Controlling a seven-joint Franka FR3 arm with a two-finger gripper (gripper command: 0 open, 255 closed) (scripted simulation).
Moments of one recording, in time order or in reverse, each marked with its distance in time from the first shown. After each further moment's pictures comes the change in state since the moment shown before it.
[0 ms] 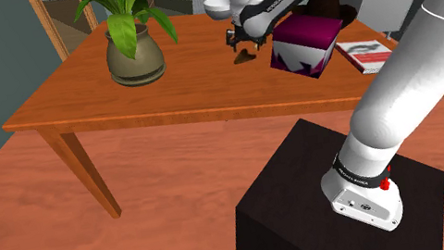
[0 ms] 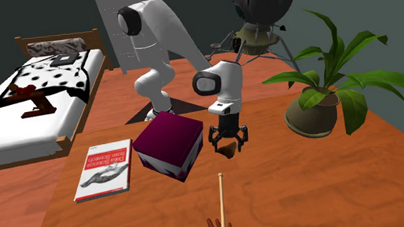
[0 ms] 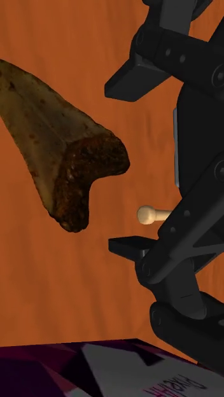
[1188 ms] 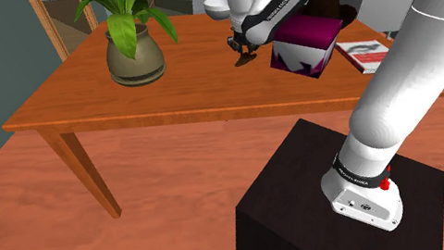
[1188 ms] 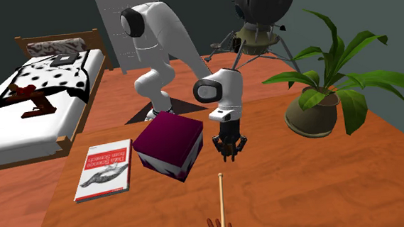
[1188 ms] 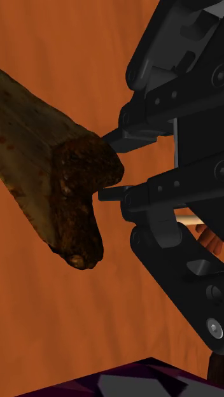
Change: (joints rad) arm -0.017 0.066 -0.008 0.007 -0.066 0.081 0.082
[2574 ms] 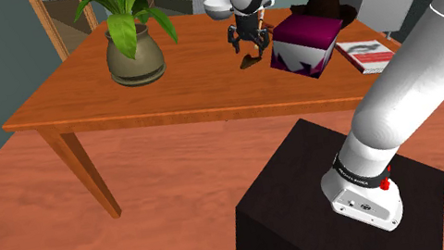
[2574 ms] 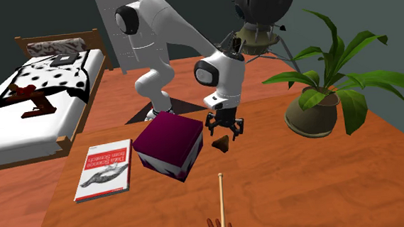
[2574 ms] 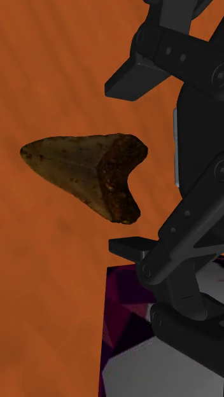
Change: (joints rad) arm 0.054 -0.121 0.008 0.058 0.456 -0.393 -0.021
